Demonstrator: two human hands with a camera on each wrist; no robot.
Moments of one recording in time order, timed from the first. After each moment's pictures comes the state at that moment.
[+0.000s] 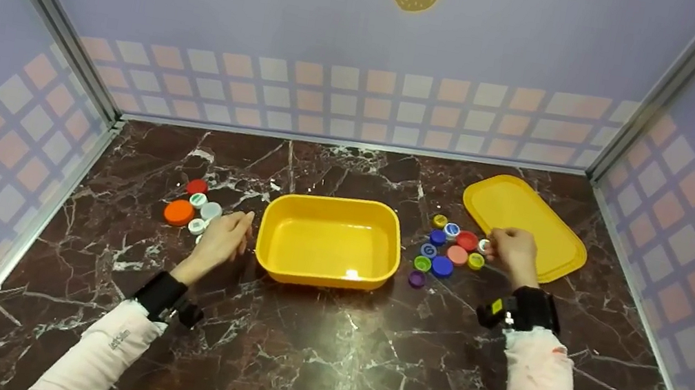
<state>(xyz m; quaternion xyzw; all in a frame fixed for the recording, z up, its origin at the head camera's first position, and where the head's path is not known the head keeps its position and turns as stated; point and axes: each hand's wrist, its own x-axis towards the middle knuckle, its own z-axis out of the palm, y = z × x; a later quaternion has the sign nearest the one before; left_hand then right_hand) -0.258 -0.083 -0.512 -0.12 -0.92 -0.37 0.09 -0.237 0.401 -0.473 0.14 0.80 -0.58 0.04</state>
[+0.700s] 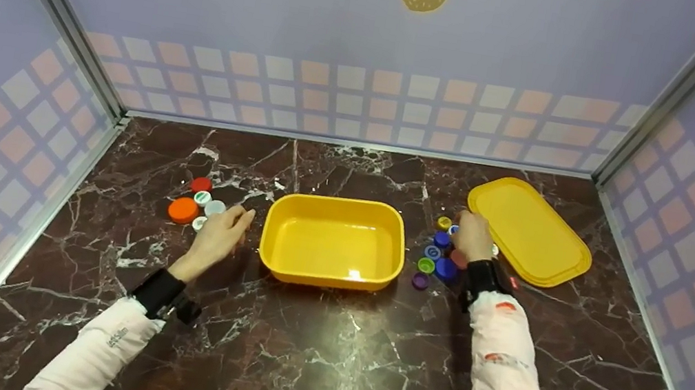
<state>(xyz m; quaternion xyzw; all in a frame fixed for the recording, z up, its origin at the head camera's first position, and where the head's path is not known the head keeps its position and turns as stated) -0.257 -0.090 -0.509 -0.11 -0.92 -0.34 0.14 -0.290 0.351 -0.498 -0.04 0.96 -0.26 0.04</state>
